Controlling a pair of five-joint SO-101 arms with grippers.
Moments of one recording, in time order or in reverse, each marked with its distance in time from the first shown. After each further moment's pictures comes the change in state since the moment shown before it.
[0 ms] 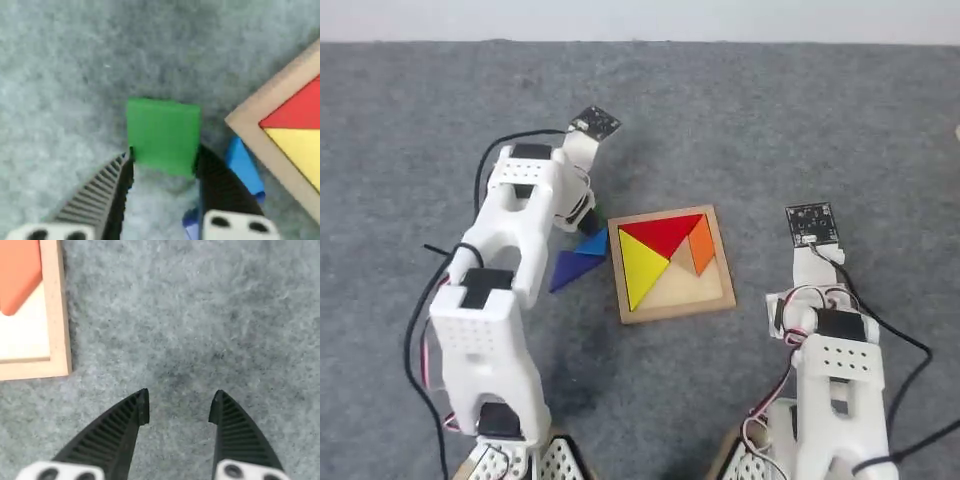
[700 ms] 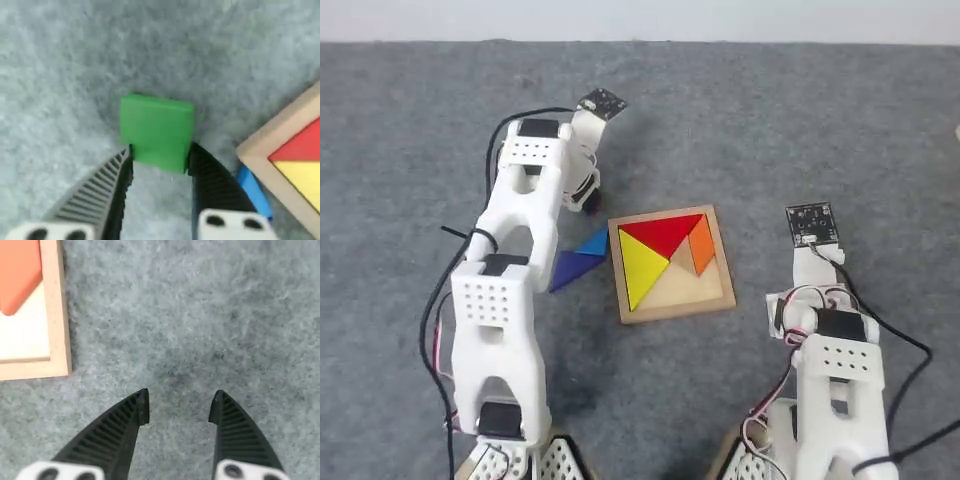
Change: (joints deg) left arm 0.4 14.1 -24.6 11.0 0.0; right arm 0.0 0.0 0.0 0.0 0.0
